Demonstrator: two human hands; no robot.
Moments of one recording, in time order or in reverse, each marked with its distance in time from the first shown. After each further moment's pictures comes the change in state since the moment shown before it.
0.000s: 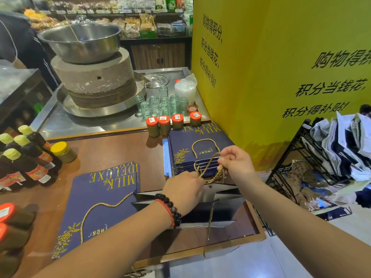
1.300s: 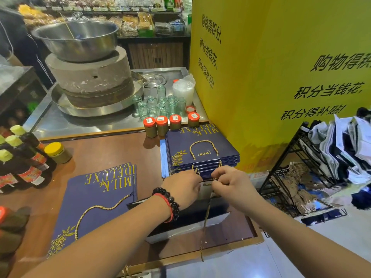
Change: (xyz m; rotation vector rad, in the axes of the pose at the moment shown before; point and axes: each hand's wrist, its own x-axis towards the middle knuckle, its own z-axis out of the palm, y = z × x) left_hand 0.023 -0.009 -0.007 -0.126 -0.212 -0.100; right_hand -0.031 0.016 -0.007 -0.523 -0.175 -0.349
